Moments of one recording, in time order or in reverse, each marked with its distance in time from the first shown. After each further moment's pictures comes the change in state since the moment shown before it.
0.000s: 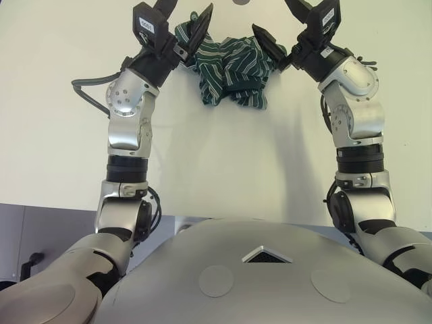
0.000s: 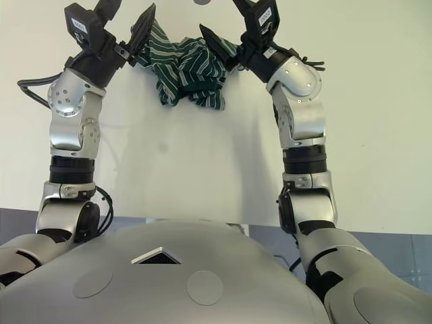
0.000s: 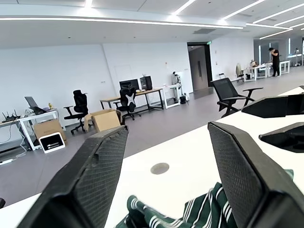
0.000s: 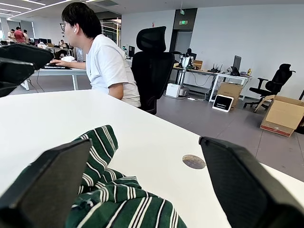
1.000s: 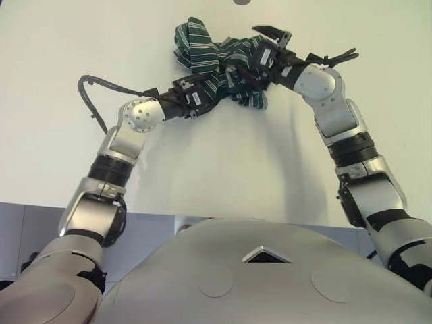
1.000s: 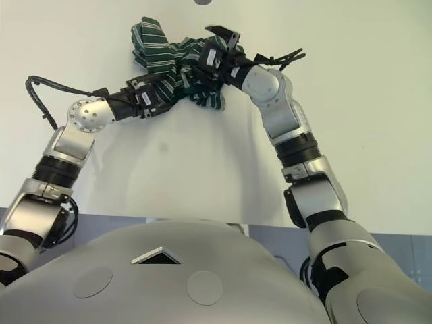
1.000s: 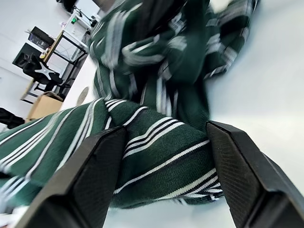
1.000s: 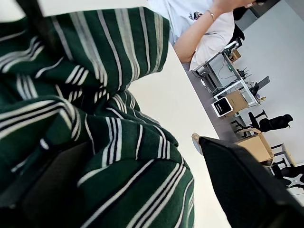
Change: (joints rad) left arm -0.103 0.296 -0.347 0.321 0.549 -0.197 -0.092; right arm -0.105 -0.124 0.337 0.216 -0.552 -0.213 -0.078
